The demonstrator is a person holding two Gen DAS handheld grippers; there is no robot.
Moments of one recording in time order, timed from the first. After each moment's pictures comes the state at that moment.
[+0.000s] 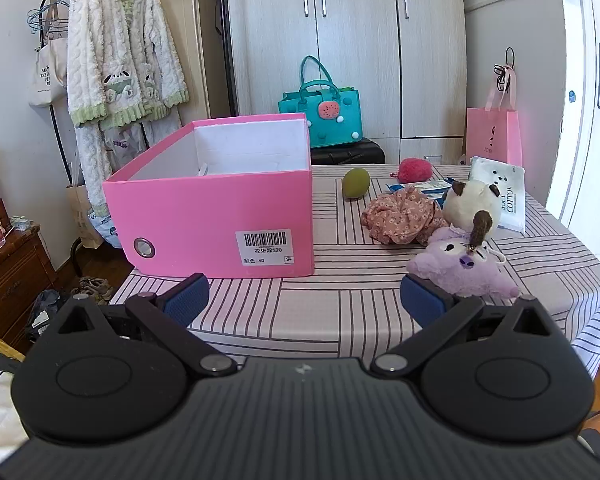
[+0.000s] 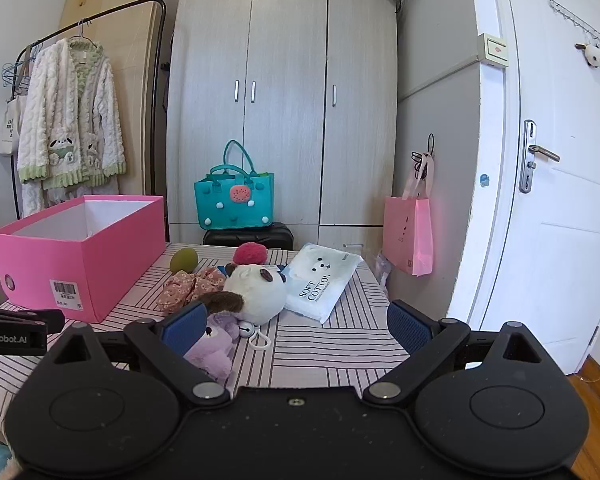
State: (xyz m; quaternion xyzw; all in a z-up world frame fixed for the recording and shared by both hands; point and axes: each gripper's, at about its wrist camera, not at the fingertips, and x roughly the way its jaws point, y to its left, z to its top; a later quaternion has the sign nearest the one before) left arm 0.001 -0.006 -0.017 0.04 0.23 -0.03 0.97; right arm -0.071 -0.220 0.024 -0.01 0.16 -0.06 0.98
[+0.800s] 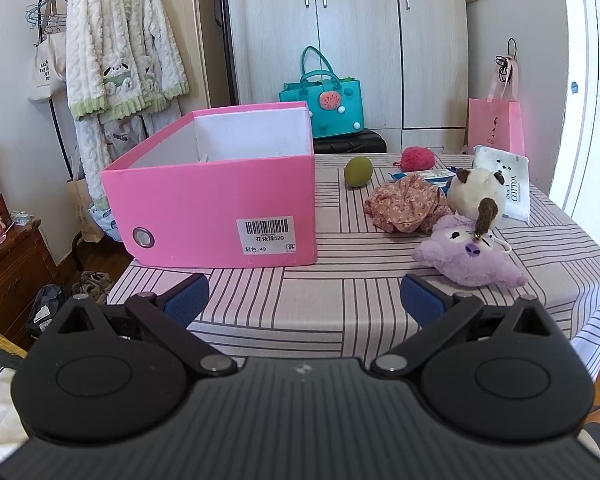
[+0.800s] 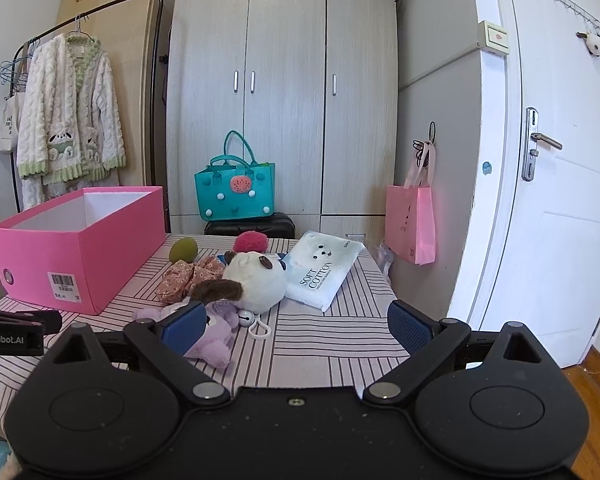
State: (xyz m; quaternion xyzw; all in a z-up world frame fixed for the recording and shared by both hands) left arm 0.004 -0.004 -0.022 0.04 0.25 -0.03 0.97; right arm -0.068 -0.223 0.017 0.00 0.18 -0.06 0.98
